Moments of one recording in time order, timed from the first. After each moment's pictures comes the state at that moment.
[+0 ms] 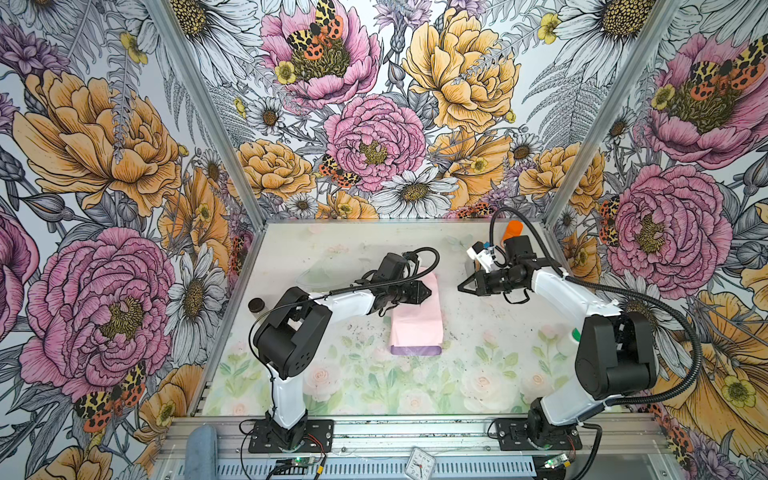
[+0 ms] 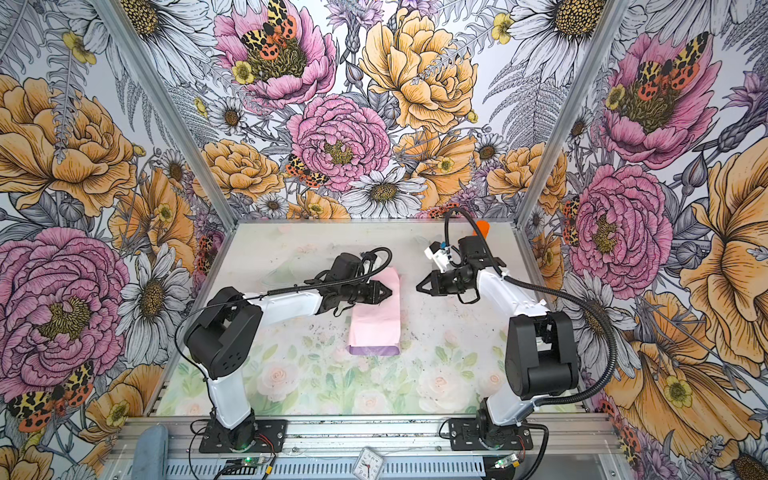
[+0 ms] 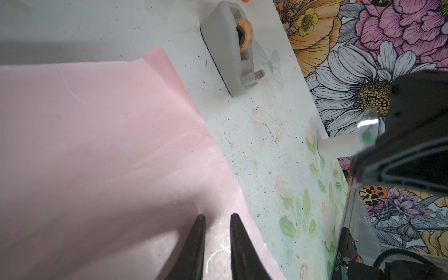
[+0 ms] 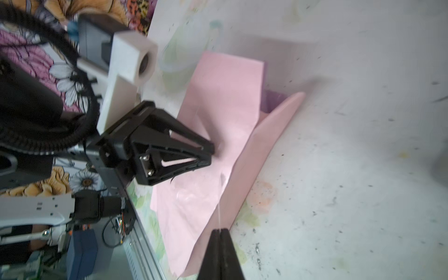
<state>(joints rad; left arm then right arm) -0.66 1.87 1.14 0.05 0.41 -0.50 0.12 1.60 1.15 -0.71 -0.86 -0.10</state>
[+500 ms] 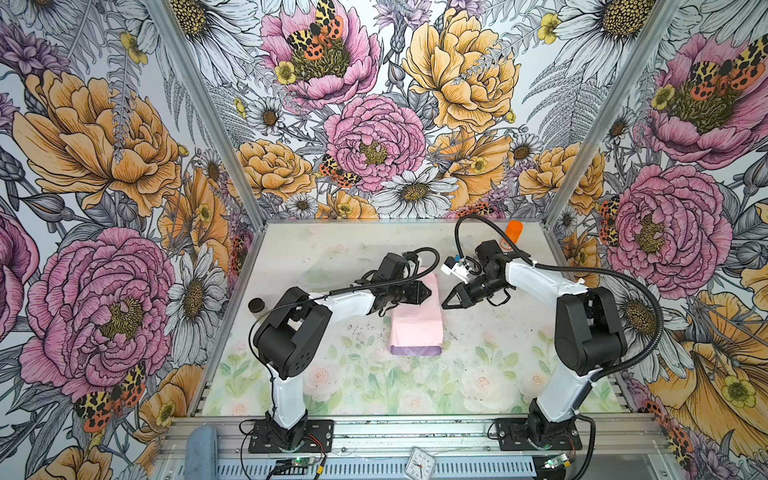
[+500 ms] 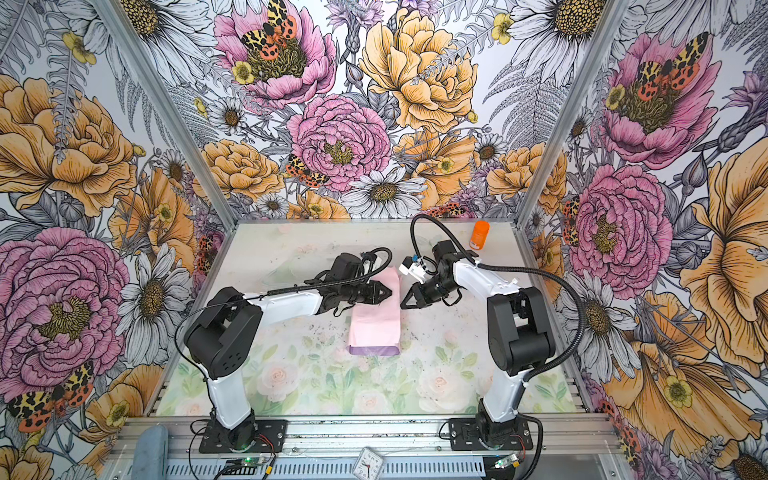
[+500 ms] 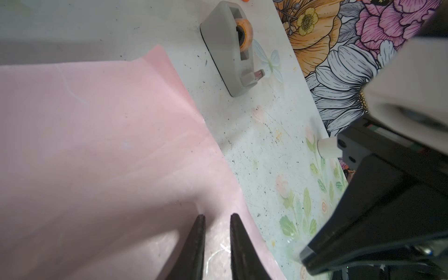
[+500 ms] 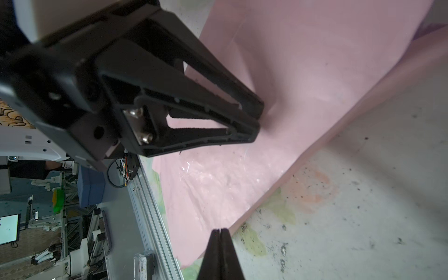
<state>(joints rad) -0.66 1.87 1.14 0.05 0.41 -0.50 0.22 1.80 1.30 -0.94 -0.87 -0.32</state>
